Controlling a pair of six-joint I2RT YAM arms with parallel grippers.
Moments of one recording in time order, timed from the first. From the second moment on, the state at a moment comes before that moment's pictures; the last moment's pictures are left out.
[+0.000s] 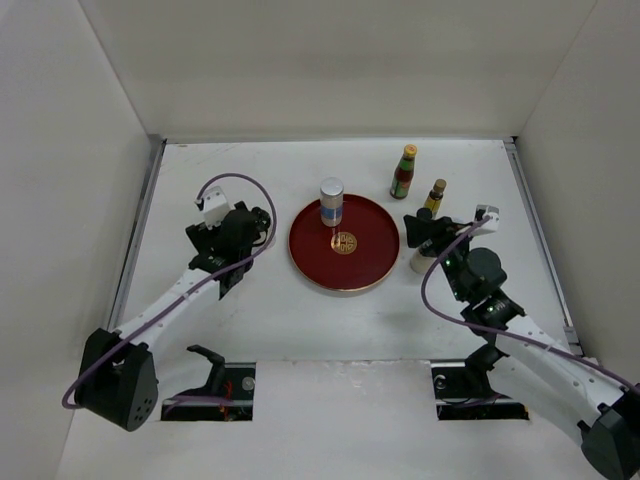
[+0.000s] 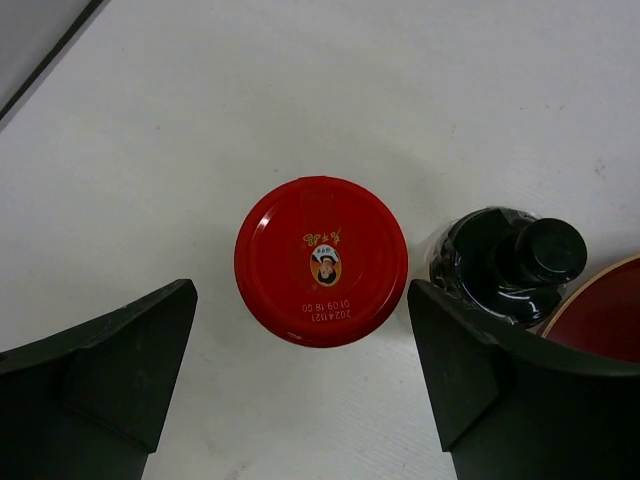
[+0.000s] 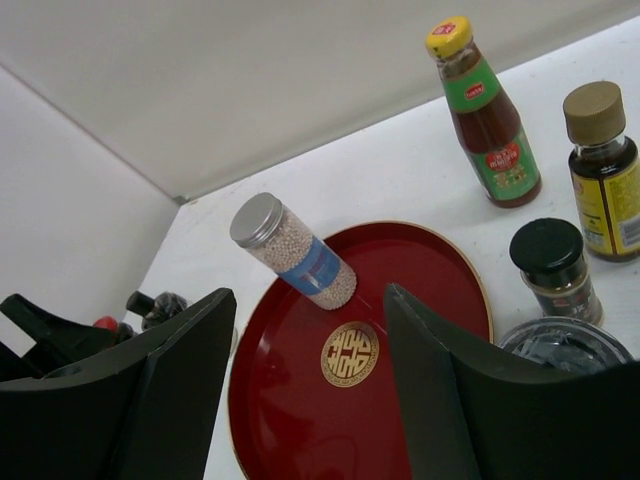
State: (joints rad) left arm -0.42 1.13 0.68 -0.17 -0.80 -0.57; right arm 0.56 0.74 0.41 0.41 0.32 0.59
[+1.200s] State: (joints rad) left arm -0.68 0.89 0.69 -0.29 -0.79 -0.58; right arm 0.56 0.78 0.41 0.41 0.31 0.59
